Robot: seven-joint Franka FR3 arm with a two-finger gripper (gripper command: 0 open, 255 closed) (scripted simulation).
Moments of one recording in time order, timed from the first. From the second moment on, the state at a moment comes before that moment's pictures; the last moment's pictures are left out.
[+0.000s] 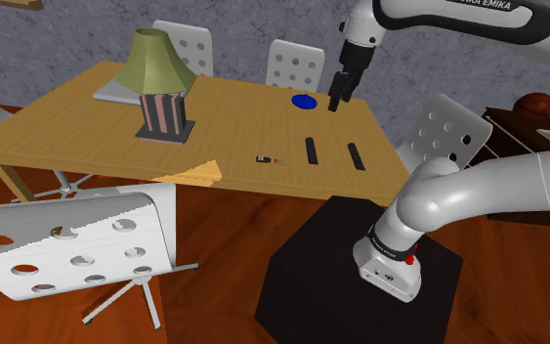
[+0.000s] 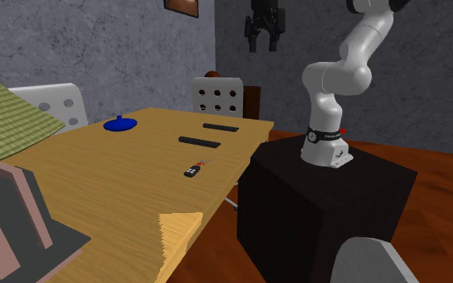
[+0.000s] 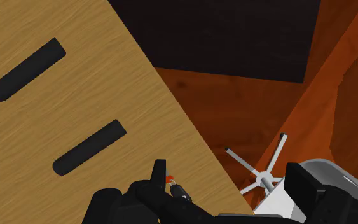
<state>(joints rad) 0.00 -0.78 -0.05 -2.38 -0.02 1.59 -0.12</state>
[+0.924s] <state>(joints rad) -0.12 -0.42 -0.13 -2.39 0.00 1.89 0.05</state>
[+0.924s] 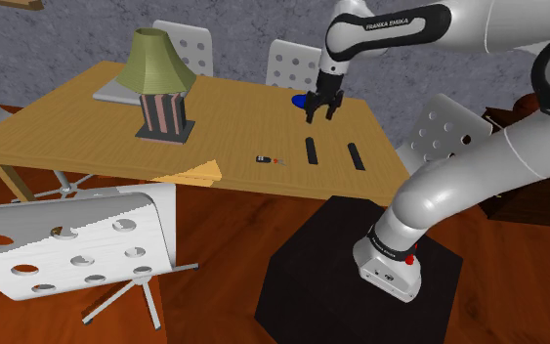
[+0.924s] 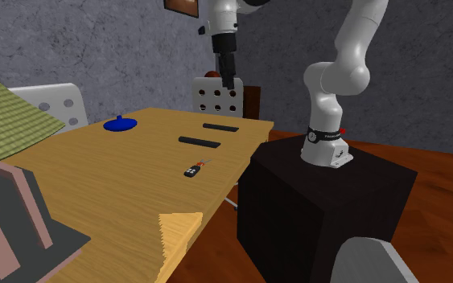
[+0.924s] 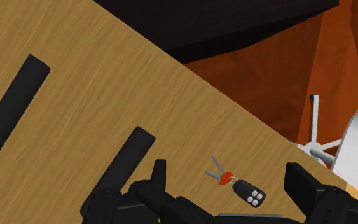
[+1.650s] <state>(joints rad) -0.19 -0.03 -0.22 -2.29 0.09 2.11 0.15</state>
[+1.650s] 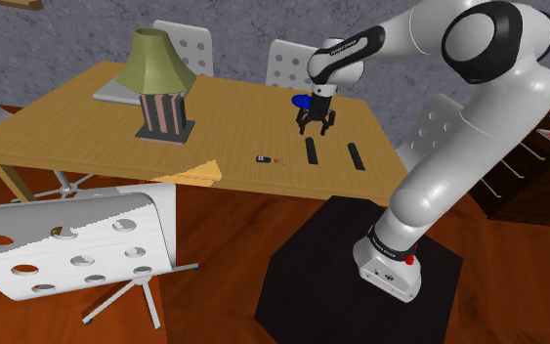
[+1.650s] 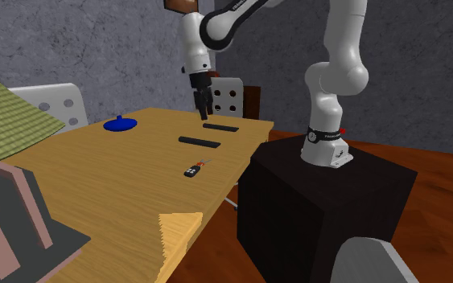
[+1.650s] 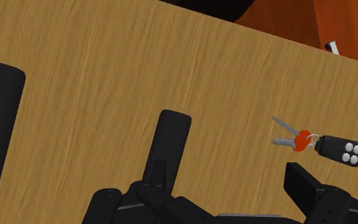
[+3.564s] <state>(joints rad) -0.28 0.31 -0.26 -2.19 0.24 2.28 0.16</state>
